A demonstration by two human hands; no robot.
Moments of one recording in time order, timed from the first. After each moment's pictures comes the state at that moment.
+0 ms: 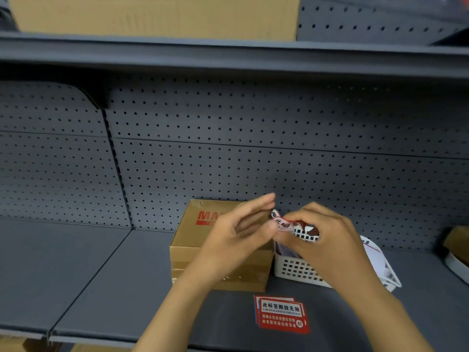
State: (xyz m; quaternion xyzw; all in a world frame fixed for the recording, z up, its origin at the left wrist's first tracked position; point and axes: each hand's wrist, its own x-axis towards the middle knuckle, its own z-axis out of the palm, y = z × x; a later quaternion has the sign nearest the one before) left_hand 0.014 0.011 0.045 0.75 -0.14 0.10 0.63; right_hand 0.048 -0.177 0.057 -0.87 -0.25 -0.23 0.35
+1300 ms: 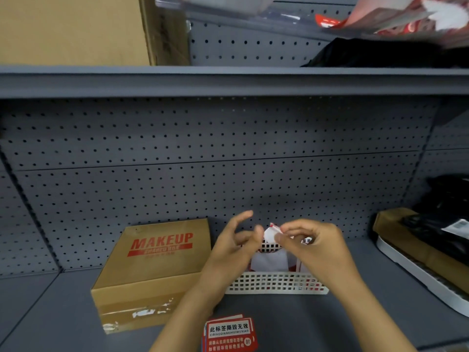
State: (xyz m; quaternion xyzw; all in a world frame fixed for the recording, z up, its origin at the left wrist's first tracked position) left_hand 0.073 -0.094 0.026 0.74 -0.08 0.01 0.67; right_hand 0.076 -0.275 0.044 -0.82 -0.09 -0.15 0.55
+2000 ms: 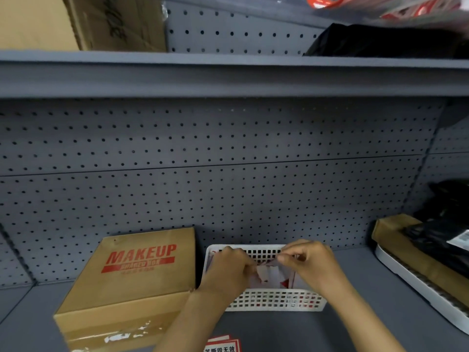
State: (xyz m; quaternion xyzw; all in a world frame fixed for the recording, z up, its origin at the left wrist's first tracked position) left_hand 0.145 -0.112 -0.025 0.97 -0.15 0.07 0.18; right_hand 0.144 -0.314 -0.011 -0.91 -0.07 -0.06 0.41
